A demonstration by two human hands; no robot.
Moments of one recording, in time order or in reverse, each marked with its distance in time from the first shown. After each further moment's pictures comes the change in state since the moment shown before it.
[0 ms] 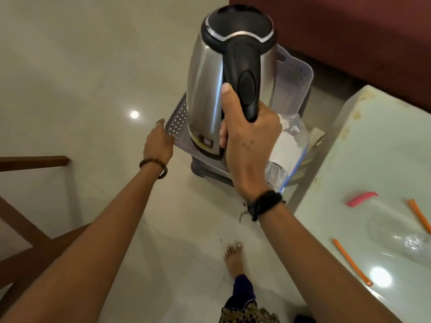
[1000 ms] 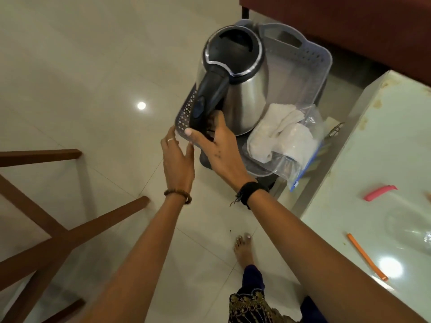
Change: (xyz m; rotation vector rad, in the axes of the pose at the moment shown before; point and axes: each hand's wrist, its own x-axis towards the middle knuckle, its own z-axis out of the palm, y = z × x) left_hand -0.057 -0.004 0.029 -0.307 0.188 0.047; right_hand 0.002 0.092 0.021 -0.152 -0.540 0.121
